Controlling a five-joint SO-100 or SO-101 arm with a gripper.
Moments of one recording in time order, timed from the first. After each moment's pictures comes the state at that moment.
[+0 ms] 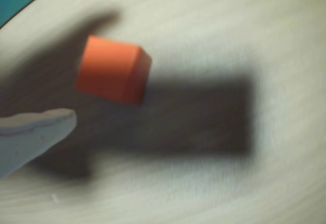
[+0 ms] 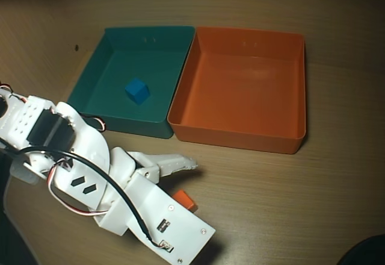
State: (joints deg) arm 9.0 68.5 62.0 66.5 -70.4
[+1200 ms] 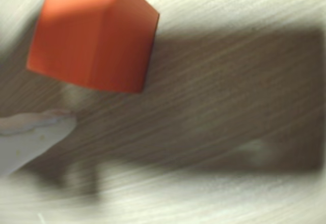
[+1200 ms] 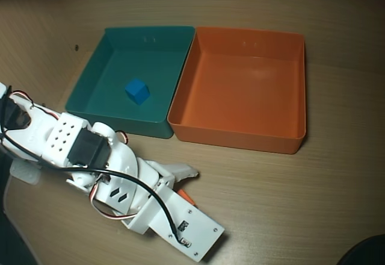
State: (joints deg) arm 6.8 57.3 61.6 66.5 -67.6
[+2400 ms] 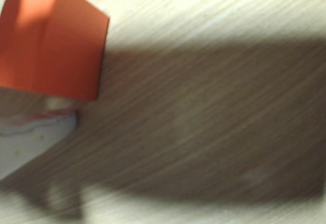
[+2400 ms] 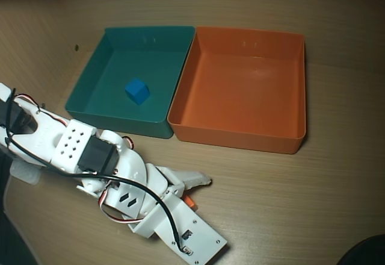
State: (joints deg) arm 6.8 53.4 61.0 60.2 -61.9
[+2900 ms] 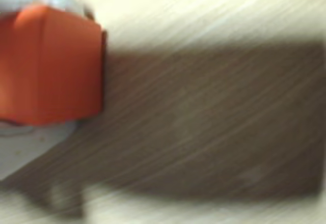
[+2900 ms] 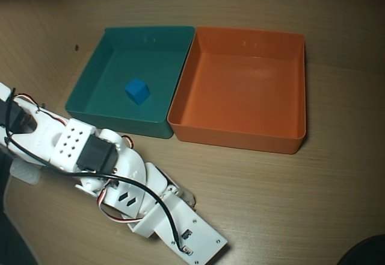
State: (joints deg) arm 6.7 53.4 60.6 60.2 -61.9
